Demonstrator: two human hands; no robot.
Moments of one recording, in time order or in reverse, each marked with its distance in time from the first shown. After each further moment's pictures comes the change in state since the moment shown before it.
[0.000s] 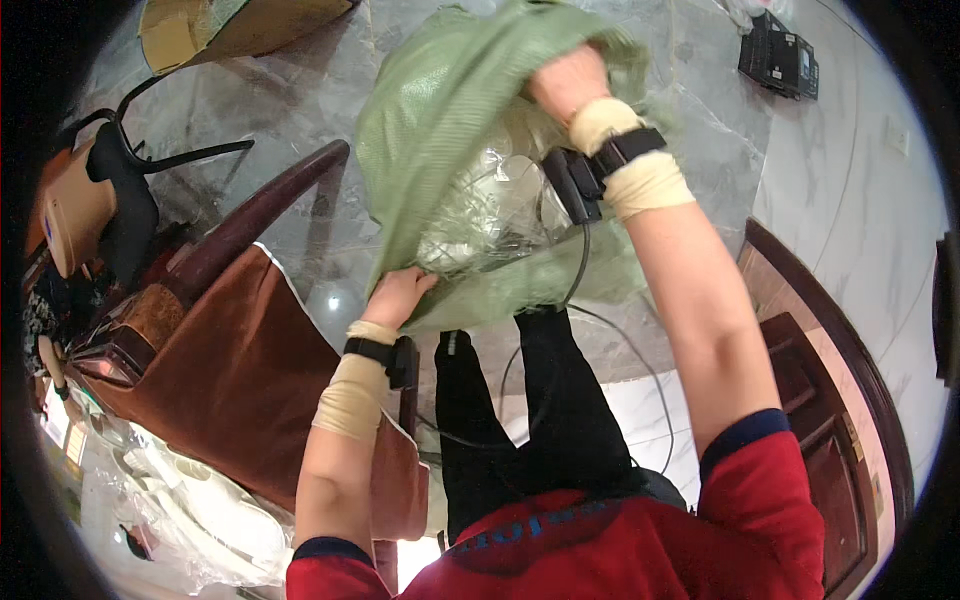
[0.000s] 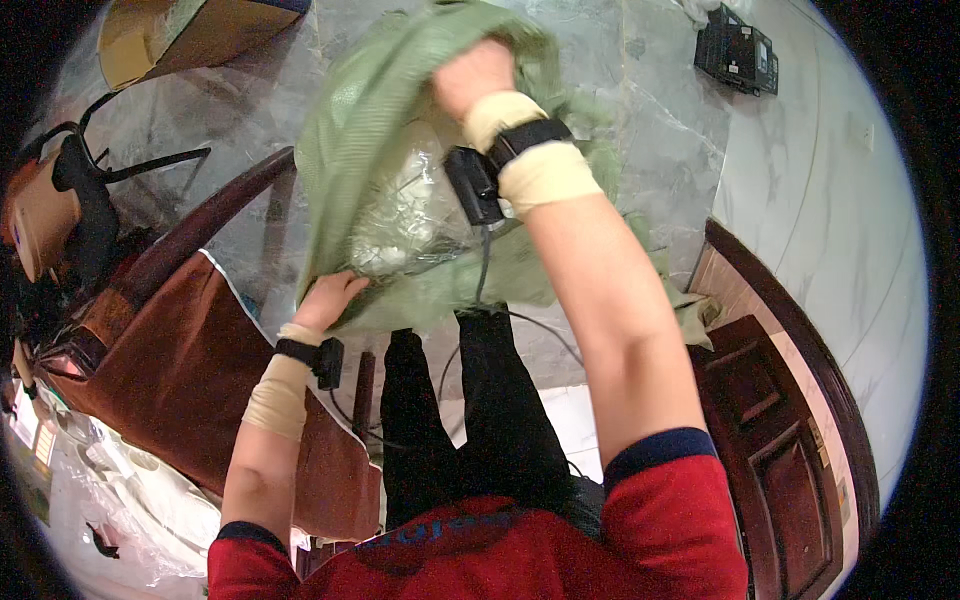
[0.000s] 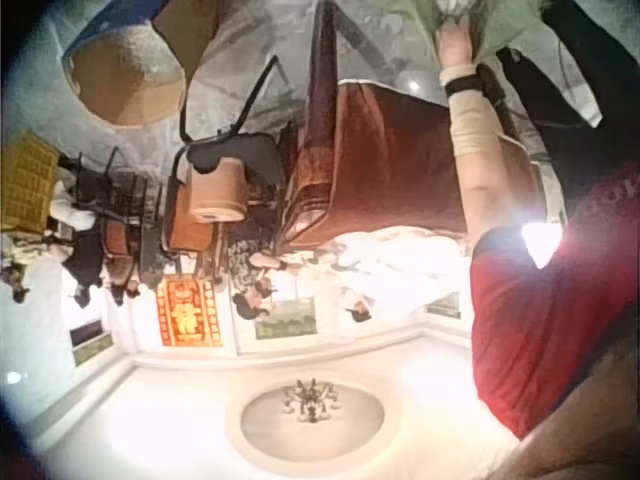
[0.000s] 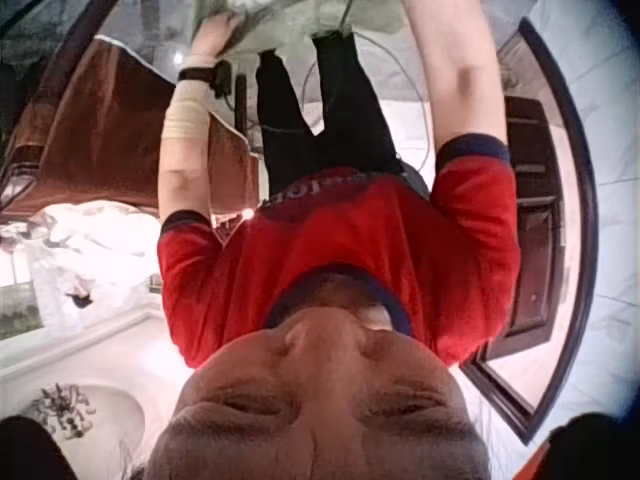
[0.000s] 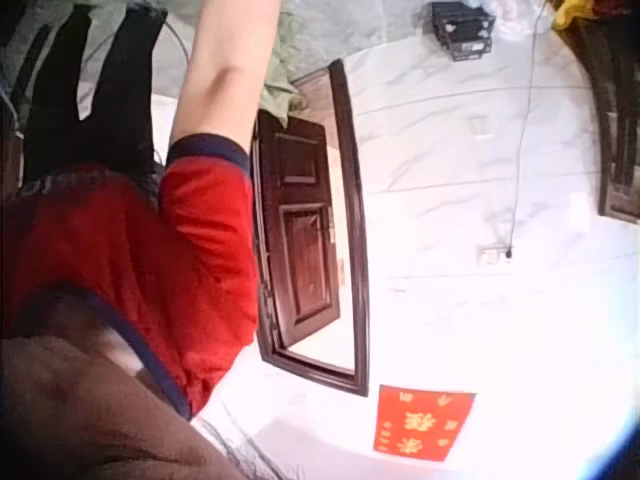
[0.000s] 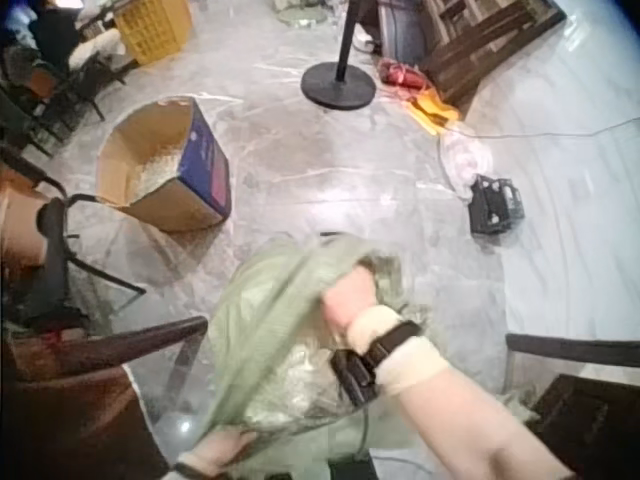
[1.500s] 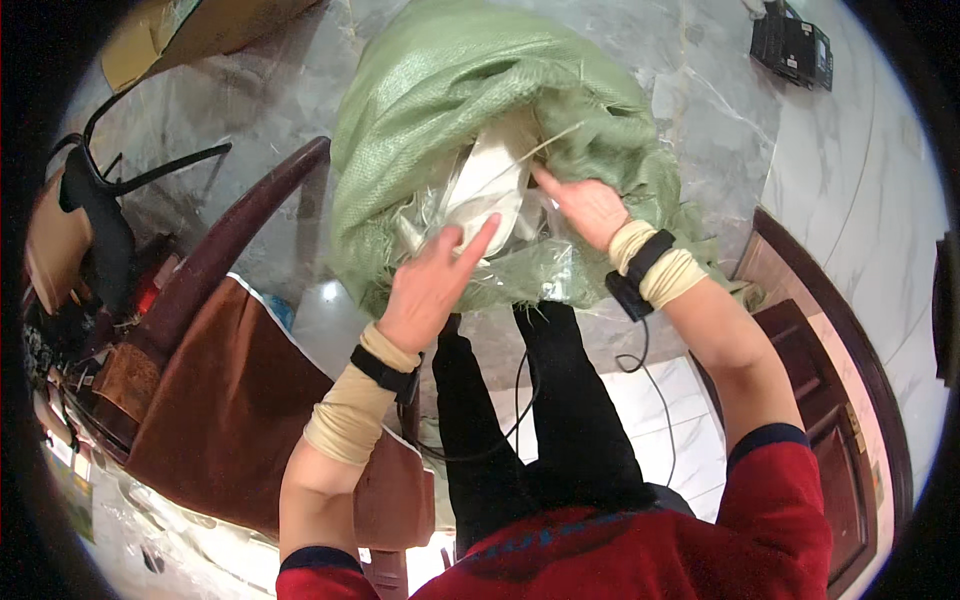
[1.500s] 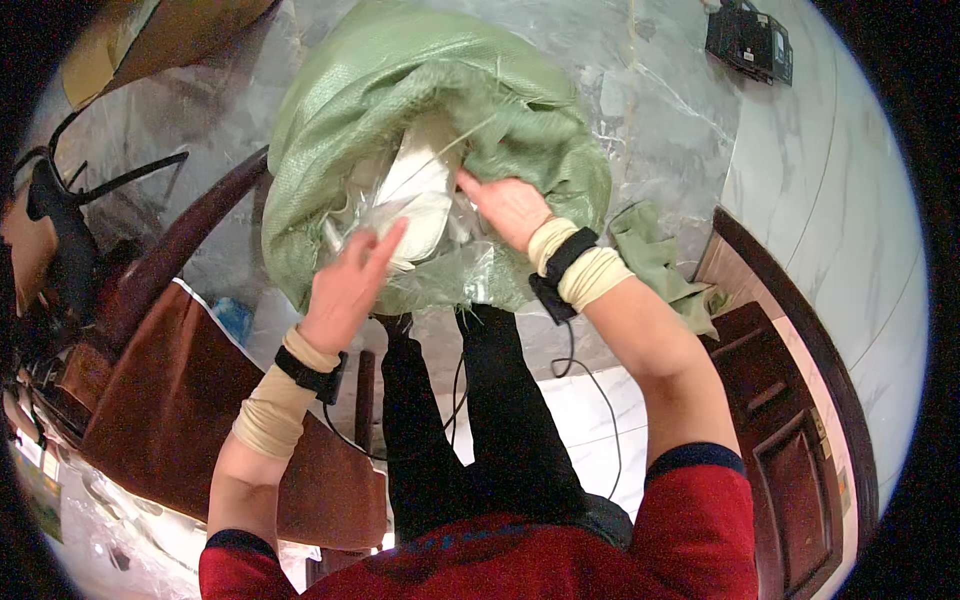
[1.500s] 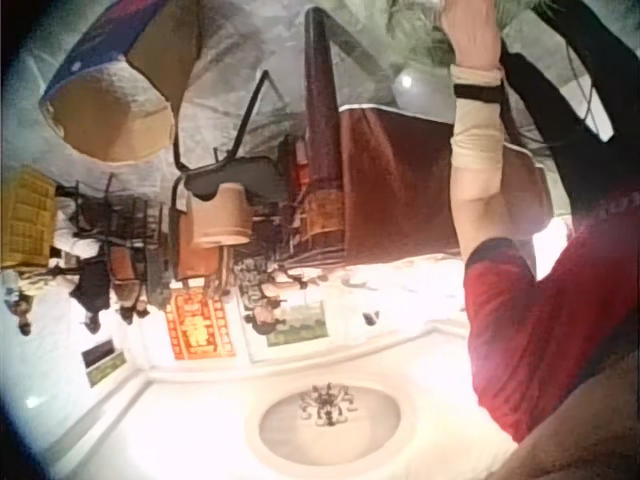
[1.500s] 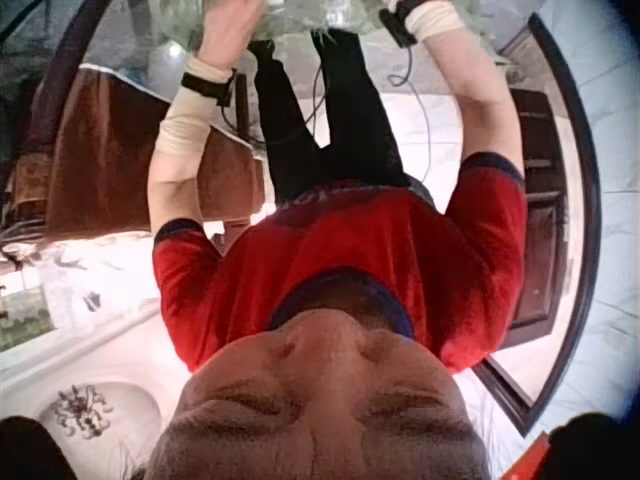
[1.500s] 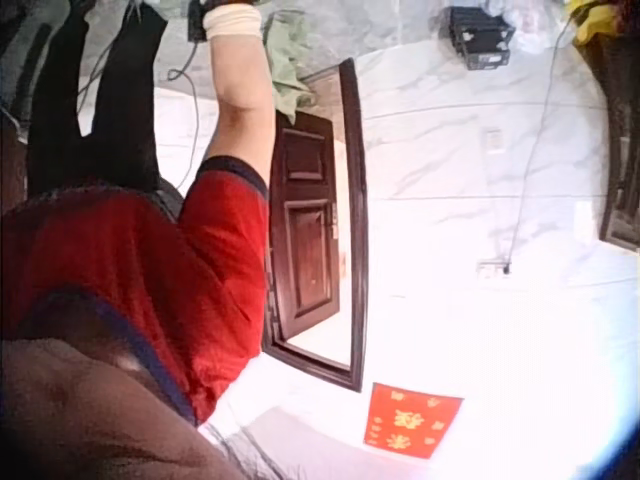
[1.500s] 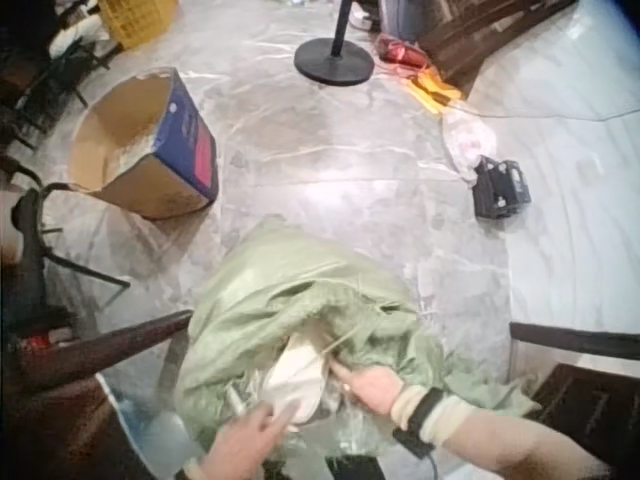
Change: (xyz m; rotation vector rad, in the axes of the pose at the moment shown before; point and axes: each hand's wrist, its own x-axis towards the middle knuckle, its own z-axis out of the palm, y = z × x) left_hand 0.017 0.076 -0.031 0.354 0.483 0.442; right_hand -0.109 -0.007 0.132 0.323 -0.322 -0.143
